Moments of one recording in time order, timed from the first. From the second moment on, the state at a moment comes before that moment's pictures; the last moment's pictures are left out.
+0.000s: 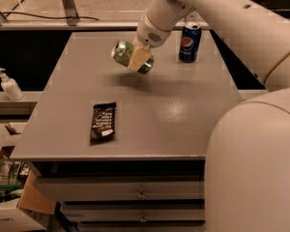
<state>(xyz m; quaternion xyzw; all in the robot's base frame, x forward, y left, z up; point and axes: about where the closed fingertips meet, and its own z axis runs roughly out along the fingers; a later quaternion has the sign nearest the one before) 0.695 0.015 0.871 -0.67 0.69 0.09 0.25</state>
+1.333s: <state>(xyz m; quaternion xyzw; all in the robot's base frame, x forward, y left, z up) 0.684 0.030 0.850 -0.73 0.65 0.07 0.18</state>
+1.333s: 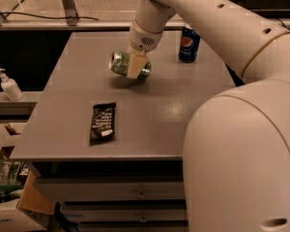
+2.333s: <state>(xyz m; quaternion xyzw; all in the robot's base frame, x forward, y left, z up) 0.683 0.035 0.849 -0.74 0.65 0.08 0.18</state>
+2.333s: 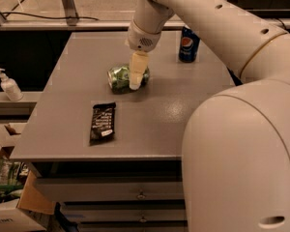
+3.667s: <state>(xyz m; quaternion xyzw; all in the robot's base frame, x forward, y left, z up) 0.652 -0.013 0.858 -0.58 0.73 0.17 0.34</state>
